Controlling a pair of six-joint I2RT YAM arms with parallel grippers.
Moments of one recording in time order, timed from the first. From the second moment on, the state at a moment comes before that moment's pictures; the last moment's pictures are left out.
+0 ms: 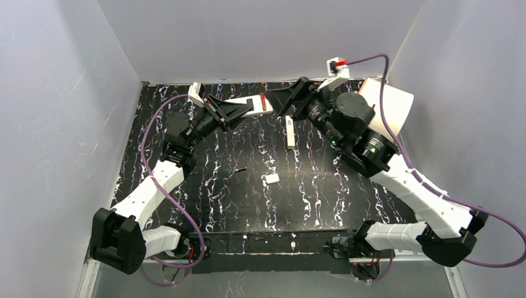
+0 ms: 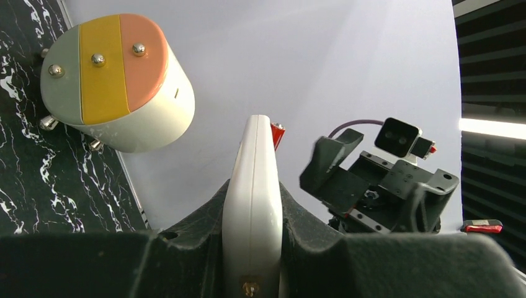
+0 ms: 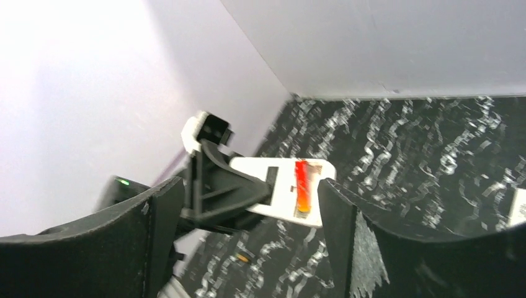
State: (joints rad) left arm -0.36 1.18 0.83 0.60 0.54 -1.50; right arm 0.90 1.19 1.42 -0.17 0.23 0.59
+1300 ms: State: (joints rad) left arm -0.36 1.12 0.83 0.62 0.57 -1.49; right arm 0.89 1.27 1.25 0.10 0.29 1.36
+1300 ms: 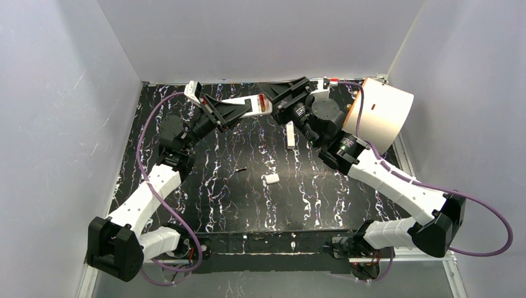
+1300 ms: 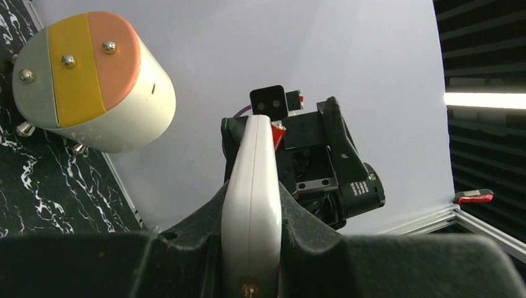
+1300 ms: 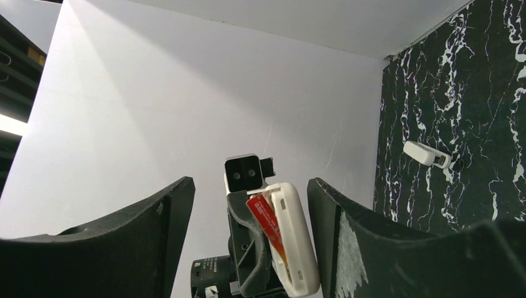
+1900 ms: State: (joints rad) left arm -0.36 1.10 0.79 0.62 0.58 -1.48; right arm 0.86 1.32 1.26 0.07 0.20 1.39
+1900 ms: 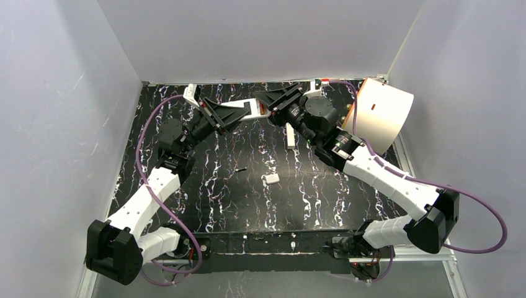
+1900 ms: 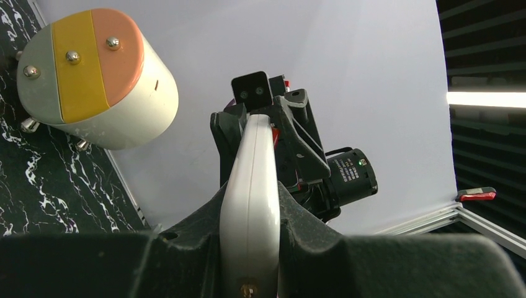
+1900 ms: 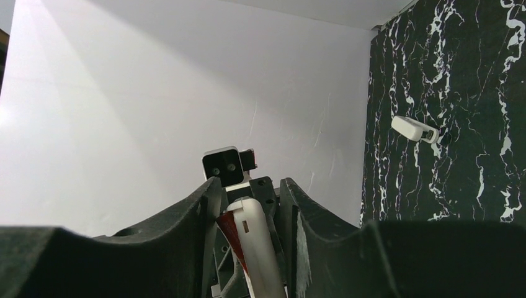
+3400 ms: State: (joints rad) left arm -0.36 1.10 0.79 0.62 0.56 -1.57; right arm 0.81 1.26 1.17 0.25 0.07 1.23
